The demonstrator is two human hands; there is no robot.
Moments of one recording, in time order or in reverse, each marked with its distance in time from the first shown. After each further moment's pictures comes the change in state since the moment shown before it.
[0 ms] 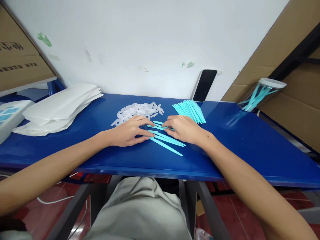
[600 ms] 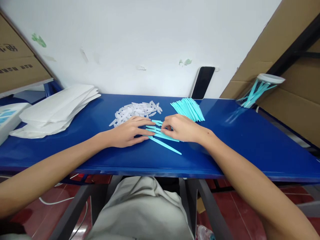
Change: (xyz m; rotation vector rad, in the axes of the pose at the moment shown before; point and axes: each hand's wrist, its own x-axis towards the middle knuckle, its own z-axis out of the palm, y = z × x) left_hand 0.002 0.003 0.001 -0.017 -0.052 -0.020; right_hand -0.002 -0.007 -0.006 0.147 -0.023 -0.011
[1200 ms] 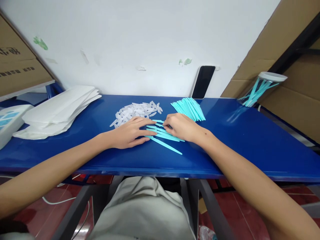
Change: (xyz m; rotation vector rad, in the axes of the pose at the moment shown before) left_hand -0.001 0.003 0.002 0.089 0.001 0.017; right_hand 0.006 0.008 0.008 -0.125 0.064 0.028
